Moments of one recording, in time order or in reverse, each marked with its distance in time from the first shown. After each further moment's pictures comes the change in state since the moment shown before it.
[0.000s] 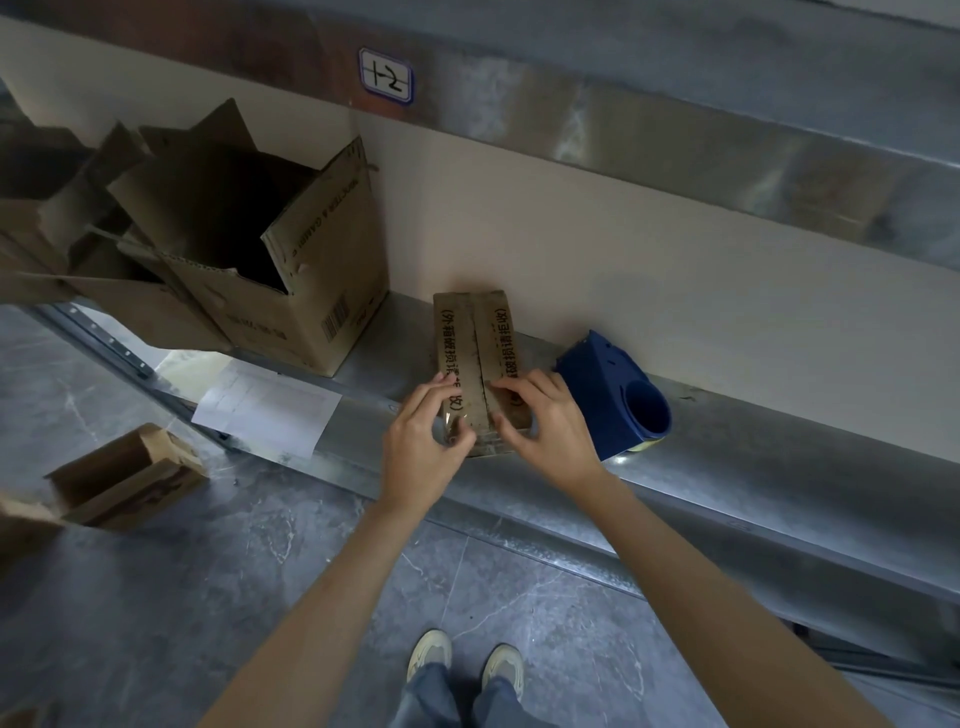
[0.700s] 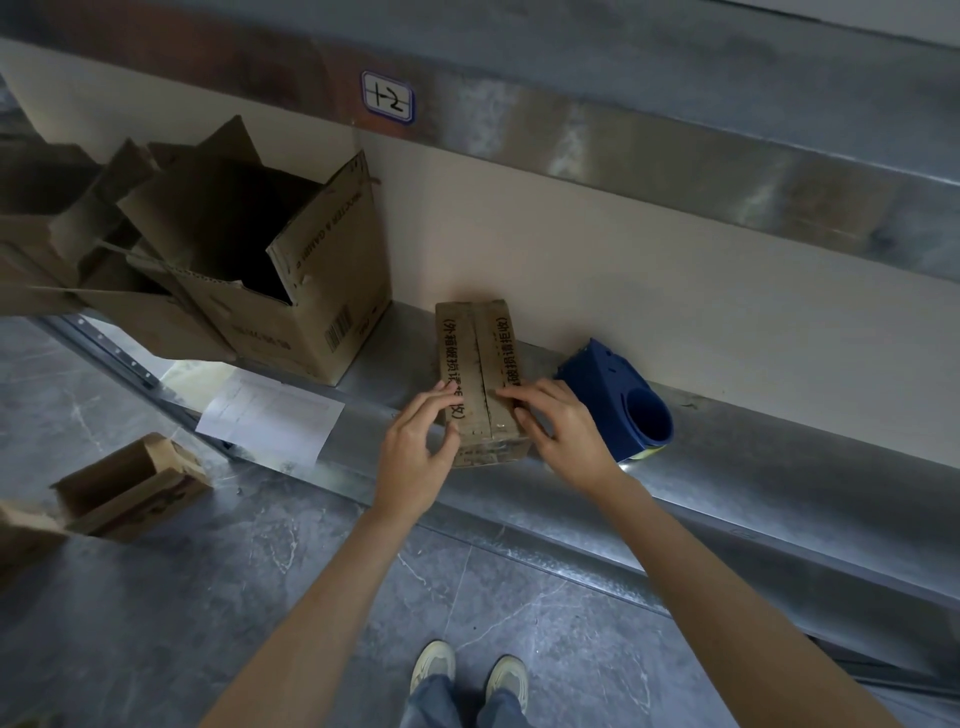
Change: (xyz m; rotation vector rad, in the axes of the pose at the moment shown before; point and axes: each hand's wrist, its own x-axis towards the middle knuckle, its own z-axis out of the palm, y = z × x) left_hand 0.002 -0.011 -0.007 -0.056 -0.081 -0.016; right_hand 0.004 0.012 -0.012 0.106 -0.068 -0.035
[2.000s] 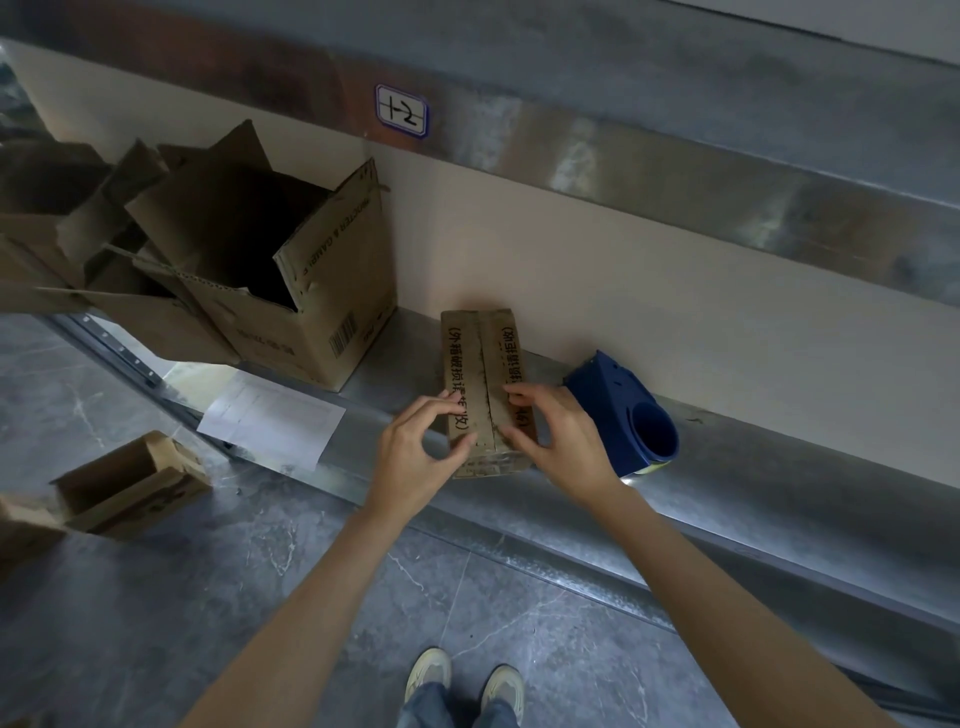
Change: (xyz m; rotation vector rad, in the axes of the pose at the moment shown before) left_hand 0.011 -0.008 -0.006 -0.045 0.010 0.062; right_hand 0.005 -0.002 0.005 -0.012 0.066 0.007
